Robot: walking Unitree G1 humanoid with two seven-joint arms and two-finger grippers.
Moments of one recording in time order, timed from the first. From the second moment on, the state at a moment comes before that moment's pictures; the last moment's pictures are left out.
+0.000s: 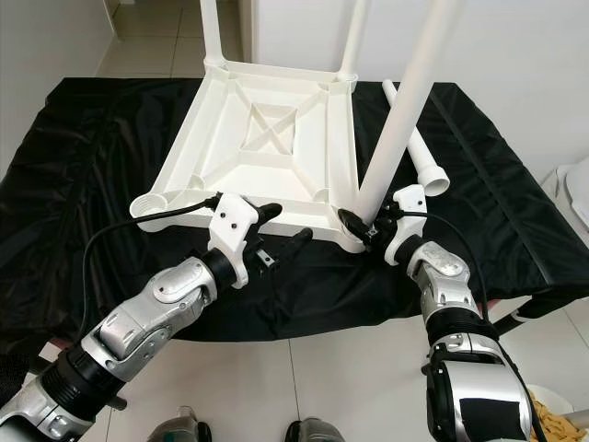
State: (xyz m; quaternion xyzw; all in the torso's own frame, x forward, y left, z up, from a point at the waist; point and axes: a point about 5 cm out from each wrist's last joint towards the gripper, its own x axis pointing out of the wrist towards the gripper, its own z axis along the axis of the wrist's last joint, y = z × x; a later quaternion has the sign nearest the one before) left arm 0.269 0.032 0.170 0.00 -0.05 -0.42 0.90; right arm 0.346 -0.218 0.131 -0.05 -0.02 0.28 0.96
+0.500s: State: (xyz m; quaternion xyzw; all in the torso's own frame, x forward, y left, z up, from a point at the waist) left arm 0.268 0.032 0.170 0.00 -0.05 -0.42 0.90; right arm 0.331 -0.196 0.127 -0.03 -0.06 0.23 0.97
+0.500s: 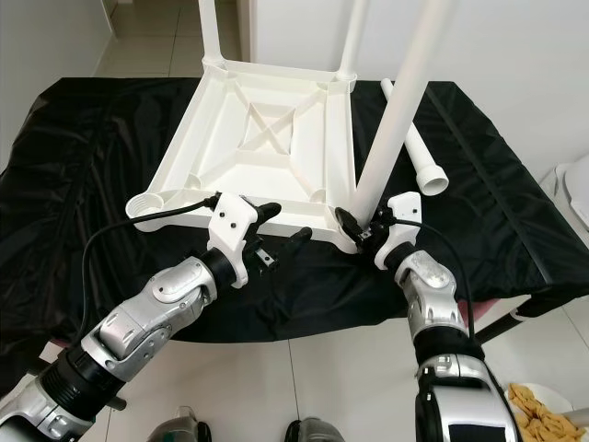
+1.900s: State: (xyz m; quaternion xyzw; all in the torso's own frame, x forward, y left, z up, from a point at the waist) left arm 0.266 0.030 0.167 -0.01 -0.05 -0.42 0.90; right arm 0.315 -0.138 0.127 0.05 -0.02 -0.11 0.99
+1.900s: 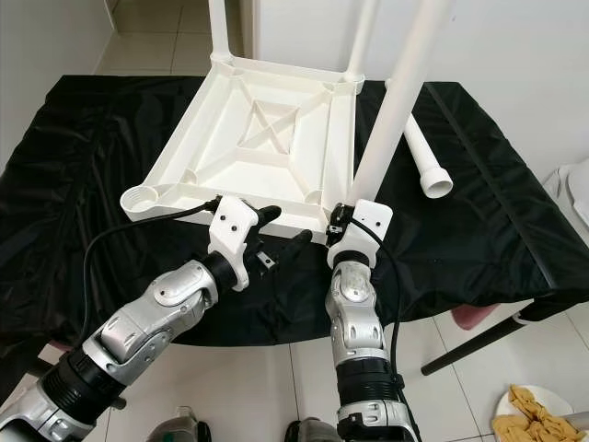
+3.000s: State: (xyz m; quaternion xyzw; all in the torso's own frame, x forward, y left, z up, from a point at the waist) left arm 0.266 0.032 0.167 0.00 -0.05 -0.42 0.90; right arm 0.320 -0.180 0.142 0.00 -0.06 0.17 0.98
